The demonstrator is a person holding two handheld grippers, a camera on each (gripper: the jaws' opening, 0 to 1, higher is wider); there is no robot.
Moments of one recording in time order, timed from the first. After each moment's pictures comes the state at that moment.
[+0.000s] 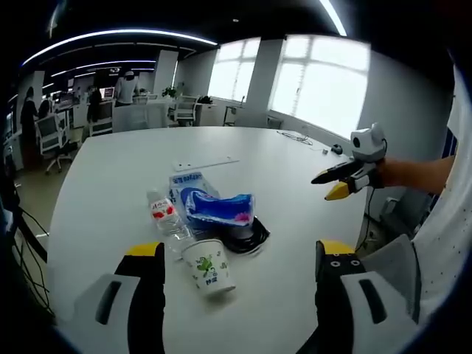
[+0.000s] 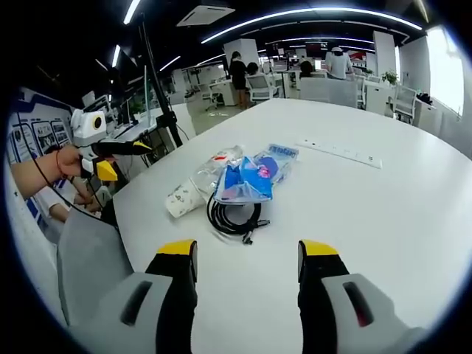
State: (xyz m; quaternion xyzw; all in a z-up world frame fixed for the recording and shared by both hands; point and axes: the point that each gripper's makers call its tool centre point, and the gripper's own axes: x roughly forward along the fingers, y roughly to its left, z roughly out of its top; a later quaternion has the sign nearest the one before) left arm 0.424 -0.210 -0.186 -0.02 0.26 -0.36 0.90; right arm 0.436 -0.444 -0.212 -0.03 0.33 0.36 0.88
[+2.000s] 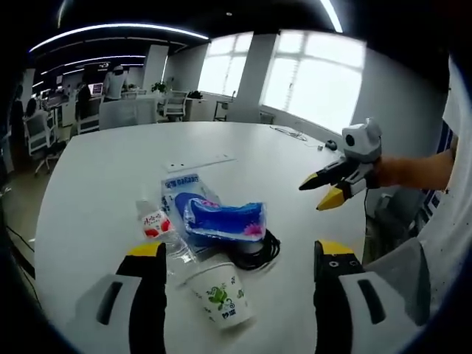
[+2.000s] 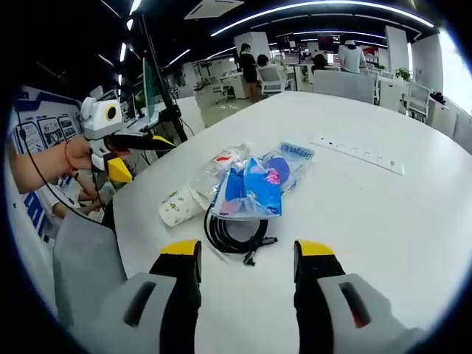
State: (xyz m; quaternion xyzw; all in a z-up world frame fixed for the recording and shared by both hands) left arm 0.480 -0.229 -0.208 -0.02 0.27 -0.39 0.88; right arm 0.474 -0.410 -0.234 -0.04 0.35 0.39 0.85
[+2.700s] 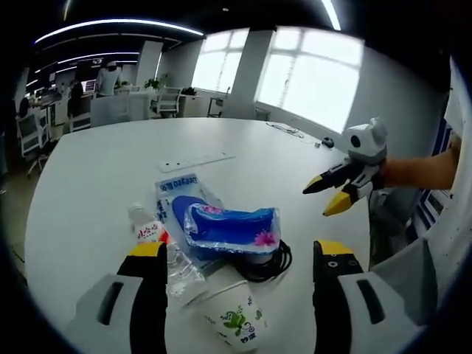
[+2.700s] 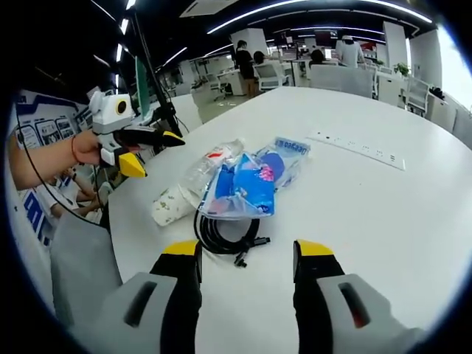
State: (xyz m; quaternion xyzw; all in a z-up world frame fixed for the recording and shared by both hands) left arm 0.515 -0.244 -0.225 -0.02 0.28 -0.41 0.87; right arm 0.488 -0.413 -0.246 -0.03 0.36 0.38 0.85
